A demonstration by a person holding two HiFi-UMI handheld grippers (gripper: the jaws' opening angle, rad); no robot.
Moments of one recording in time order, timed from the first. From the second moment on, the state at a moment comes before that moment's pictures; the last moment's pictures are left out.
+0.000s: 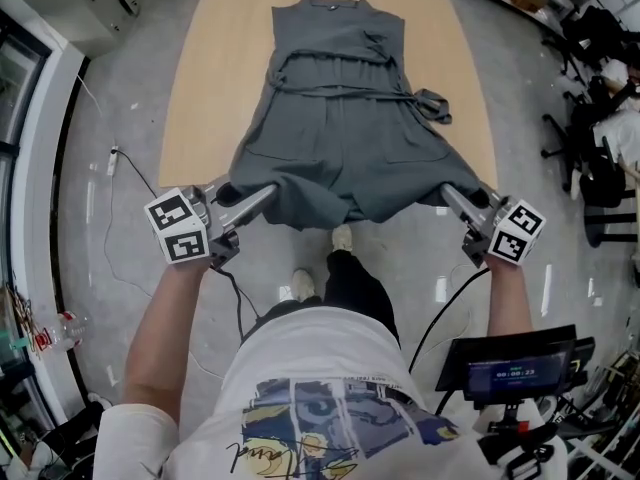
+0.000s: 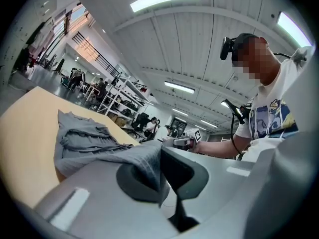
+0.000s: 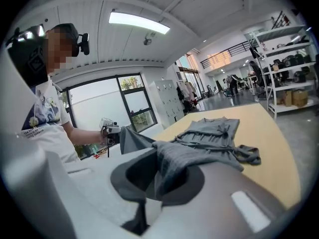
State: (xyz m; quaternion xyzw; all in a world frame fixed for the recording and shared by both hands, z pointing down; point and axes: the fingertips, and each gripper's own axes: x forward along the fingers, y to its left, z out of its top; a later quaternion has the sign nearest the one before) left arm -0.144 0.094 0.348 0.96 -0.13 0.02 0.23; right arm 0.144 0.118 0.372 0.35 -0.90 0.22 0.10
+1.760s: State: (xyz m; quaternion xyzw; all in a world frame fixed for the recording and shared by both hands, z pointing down) left arm -0.092 -0.286 0.350 0.94 -0.26 0.11 0.19; right arm 0.204 -0.260 0.374 0.27 -0.94 0.14 0.14
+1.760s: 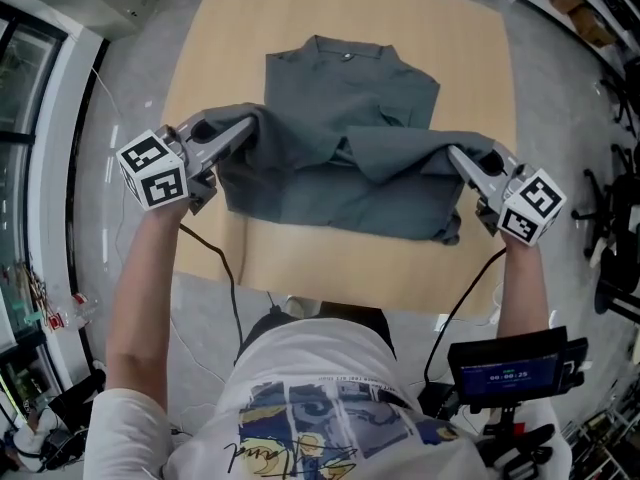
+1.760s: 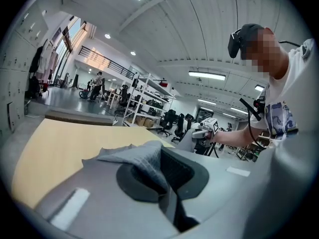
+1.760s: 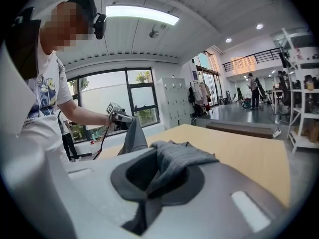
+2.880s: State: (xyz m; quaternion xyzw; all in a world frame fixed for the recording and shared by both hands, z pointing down) left arm -0.083 -0.417 0.452 0.91 -0.30 0.14 0.24; right arm 0.251 -0.376 0.486 0.33 -0.91 0.23 0.13
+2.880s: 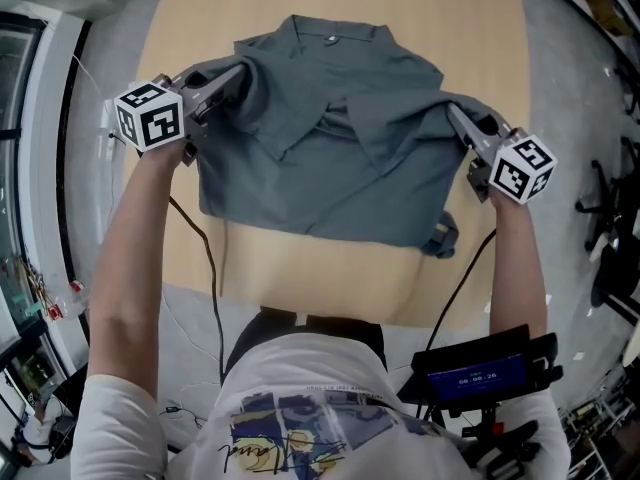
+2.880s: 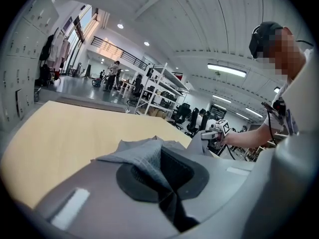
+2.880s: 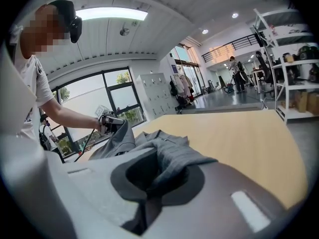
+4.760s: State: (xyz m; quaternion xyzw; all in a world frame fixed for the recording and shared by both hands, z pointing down) left arm -0.133 -0.435 0.554 0.89 -0.24 0.19 0.35; right arm 0.278 -0.388 0.558 0.28 -0.88 0.36 0.12
